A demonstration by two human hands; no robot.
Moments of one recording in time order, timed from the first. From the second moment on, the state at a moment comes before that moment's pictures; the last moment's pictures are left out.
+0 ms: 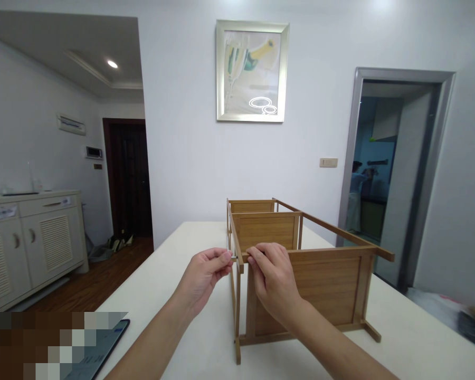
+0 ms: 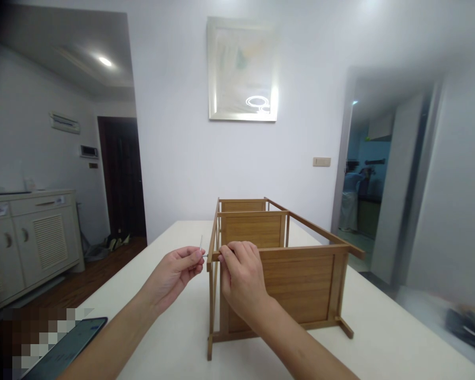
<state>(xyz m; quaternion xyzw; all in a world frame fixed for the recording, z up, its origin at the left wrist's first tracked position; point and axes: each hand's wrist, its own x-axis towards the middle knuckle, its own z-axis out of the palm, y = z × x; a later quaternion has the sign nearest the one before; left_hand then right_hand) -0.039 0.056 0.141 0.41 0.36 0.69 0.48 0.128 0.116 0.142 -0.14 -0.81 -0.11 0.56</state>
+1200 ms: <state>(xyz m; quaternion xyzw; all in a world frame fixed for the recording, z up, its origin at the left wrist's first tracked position) -0.035 0.051 0.147 0.51 0.49 0.69 0.18 0.128 0.115 0.141 -0.15 -0.81 -0.11 0.56</state>
